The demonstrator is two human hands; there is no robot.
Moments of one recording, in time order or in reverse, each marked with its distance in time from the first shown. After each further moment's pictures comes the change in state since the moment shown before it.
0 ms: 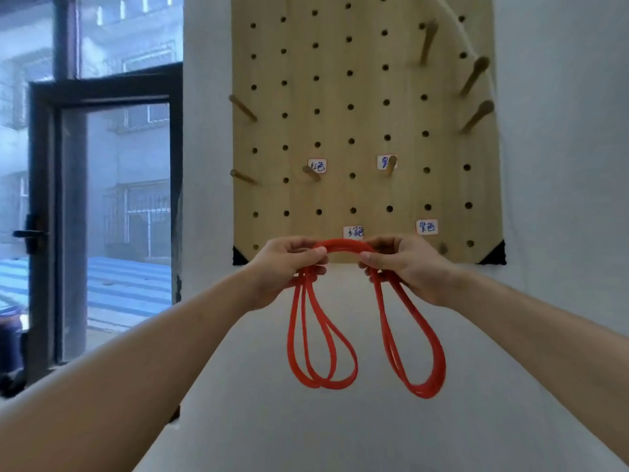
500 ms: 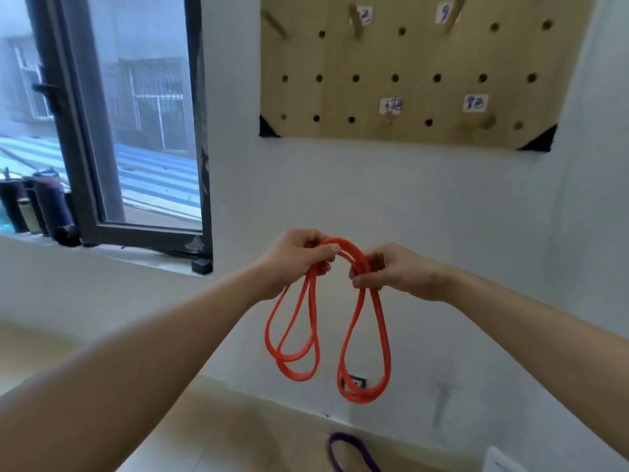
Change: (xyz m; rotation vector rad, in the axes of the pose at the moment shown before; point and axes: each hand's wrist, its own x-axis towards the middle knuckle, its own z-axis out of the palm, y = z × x) left_hand -0.131 -0.134 0.037 0.089 0.032 -0.183; right_hand -0.094 0.130 0.086 -0.254 -0.498 0.163
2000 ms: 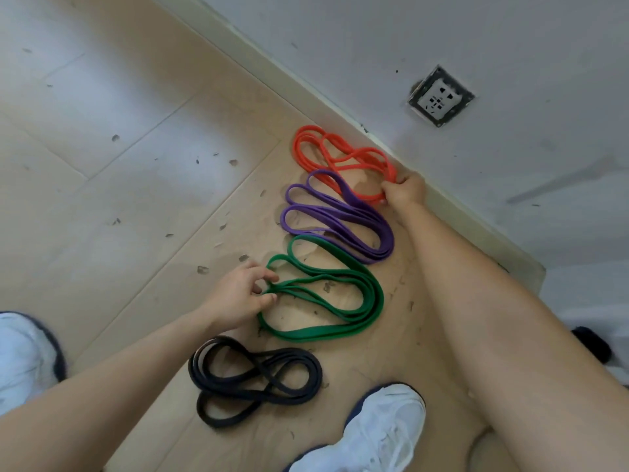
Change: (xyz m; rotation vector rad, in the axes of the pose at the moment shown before) left_hand -0.310 -0.524 0.218 0.169 -0.172 -0.783; right_hand 0.027 0.500 0.350 -0.015 0.372 0.933
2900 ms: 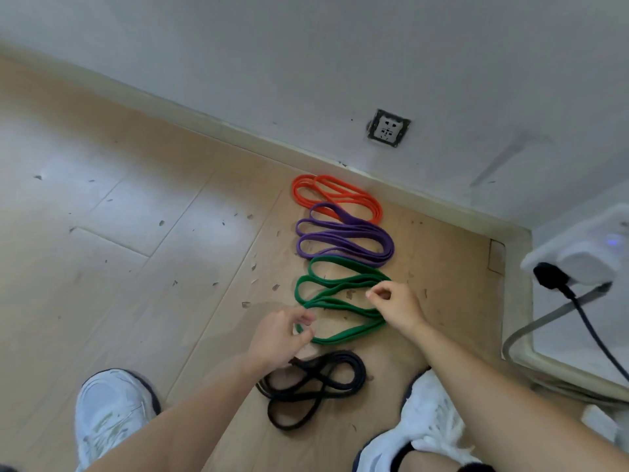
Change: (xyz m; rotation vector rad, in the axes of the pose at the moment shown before) left_hand -0.063 0.018 -0.004 0.193 0.022 0.197; right_hand -0.223 0.106 -0.039 -0.117 -0.280 -0.179
